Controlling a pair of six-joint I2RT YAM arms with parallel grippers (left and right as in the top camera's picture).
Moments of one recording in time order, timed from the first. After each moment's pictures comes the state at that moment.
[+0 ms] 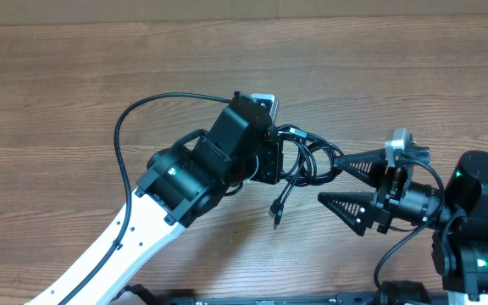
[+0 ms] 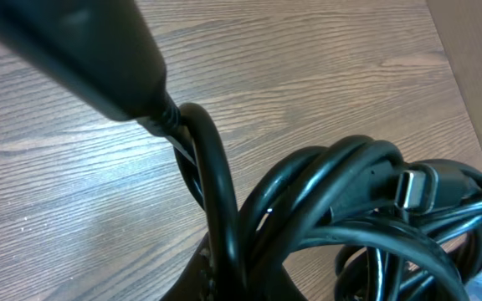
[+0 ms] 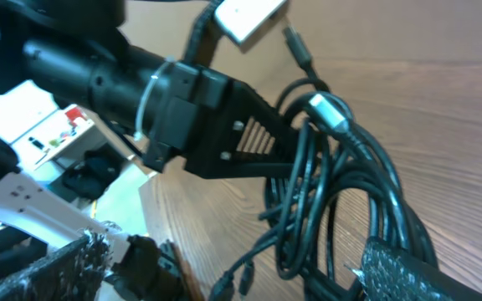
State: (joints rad) left arm -0.75 1.36 1.41 -0.86 0.08 -0.57; right arm -0.03 0.74 0.86 -0.56 -1.17 0.10
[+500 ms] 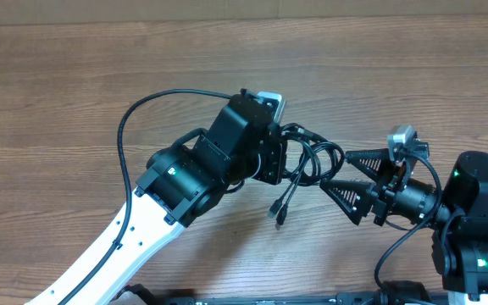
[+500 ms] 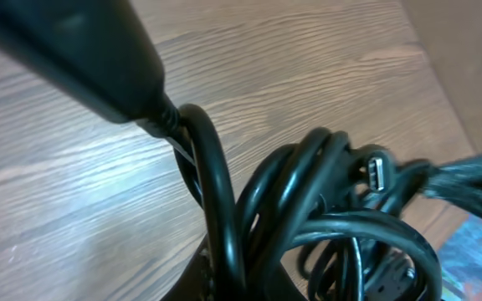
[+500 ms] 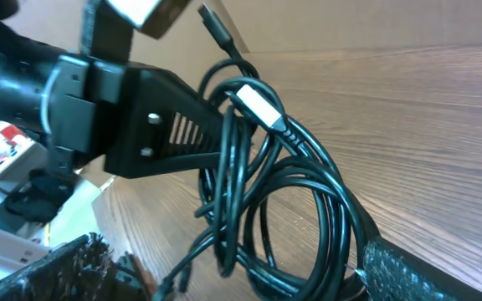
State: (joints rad) left arm -0.75 1.36 1.41 -0.82 0.13 -0.50; right arm -0.03 0.74 0.86 -0.61 -1.00 0.10
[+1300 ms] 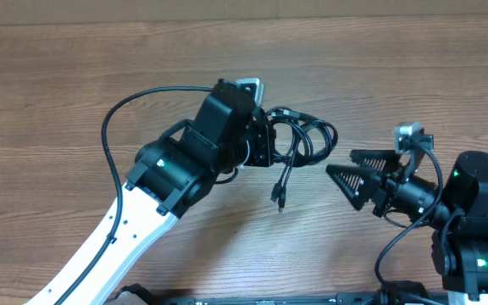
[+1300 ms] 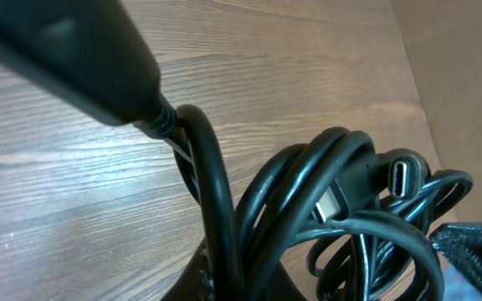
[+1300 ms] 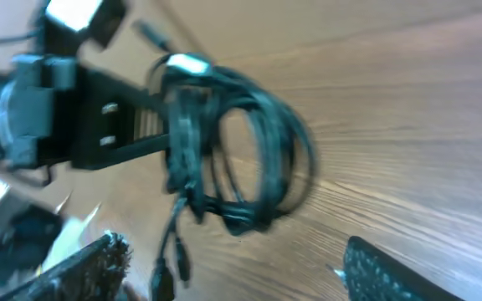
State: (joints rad) left arm -0.66 1.36 1.41 -0.79 0.13 -0.64; right arm -0.03 0.74 0.86 -0.61 -0.87 0.26
